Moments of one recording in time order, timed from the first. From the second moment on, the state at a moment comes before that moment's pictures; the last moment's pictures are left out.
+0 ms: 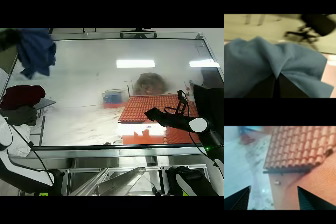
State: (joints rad) left arm 0.23 -1.70 2.03 0.82 -0.75 -1.12; right arm 0.08 -0.80 0.54 -0.89 0.79 1.59
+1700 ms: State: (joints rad) left arm -0.21 -1.53 1.01 0.84 -0.87 -1.21; right arm 0.27 -1.36 0.73 -0.50 0.79 1.05
